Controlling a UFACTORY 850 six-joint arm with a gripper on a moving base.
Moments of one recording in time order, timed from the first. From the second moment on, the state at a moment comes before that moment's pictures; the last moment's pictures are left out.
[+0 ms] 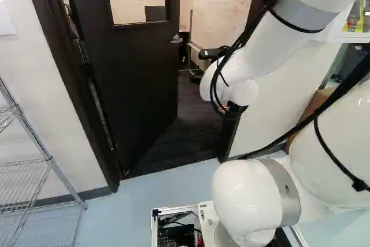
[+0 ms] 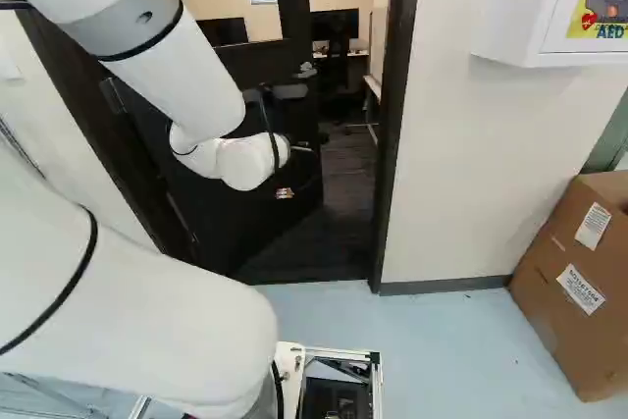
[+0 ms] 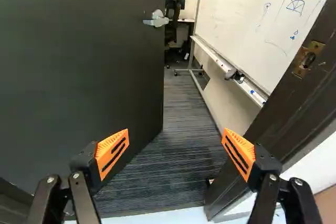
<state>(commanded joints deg) -4.0 15.4 -17.9 -4.9 39.7 0.0</state>
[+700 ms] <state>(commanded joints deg) -4.0 15.4 -17.9 -4.9 39.7 0.0</state>
